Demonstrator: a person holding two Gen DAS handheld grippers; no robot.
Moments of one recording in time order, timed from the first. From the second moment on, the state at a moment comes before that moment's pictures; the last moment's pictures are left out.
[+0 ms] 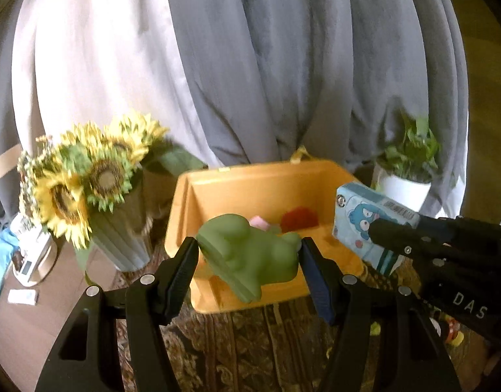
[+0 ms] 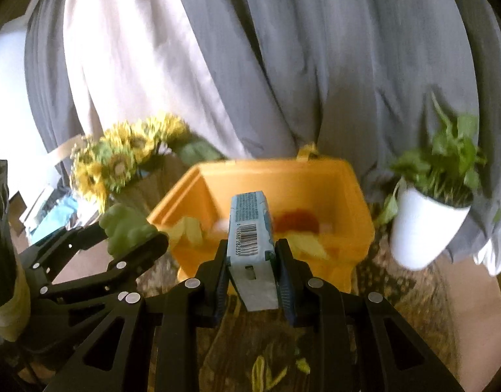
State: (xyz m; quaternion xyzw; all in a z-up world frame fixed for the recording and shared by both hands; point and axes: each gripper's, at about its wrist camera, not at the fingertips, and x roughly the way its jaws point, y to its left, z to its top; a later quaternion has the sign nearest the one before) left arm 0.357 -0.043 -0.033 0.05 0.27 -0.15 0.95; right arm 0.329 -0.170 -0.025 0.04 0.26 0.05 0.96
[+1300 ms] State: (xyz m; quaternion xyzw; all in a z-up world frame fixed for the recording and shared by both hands) left arm 0.509 -0.090 -0.055 0.11 0.33 -0.16 0.92; right arm 0.459 -0.209 -0.056 0.05 0.34 -0.03 0.94
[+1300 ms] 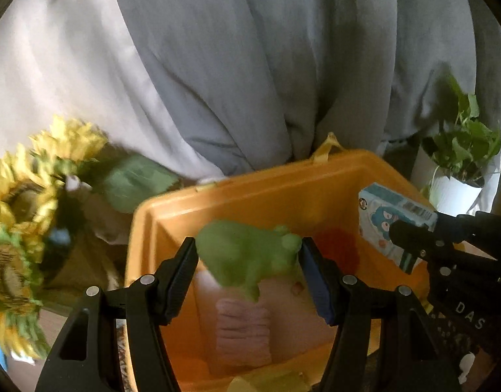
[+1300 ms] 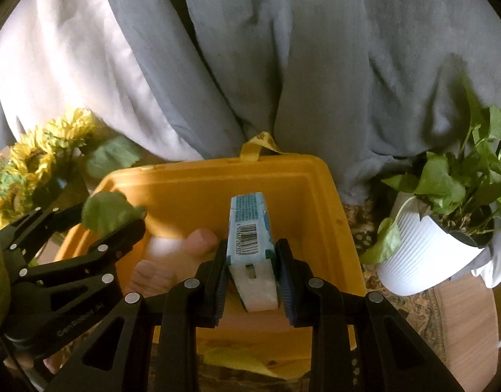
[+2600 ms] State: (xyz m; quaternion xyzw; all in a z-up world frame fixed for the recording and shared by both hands) left arm 0.360 -0.083 -0.009 0.08 0.26 -0.17 0.95; right arm 0.293 -0.248 -0.024 0.07 0.27 -0.11 0.95
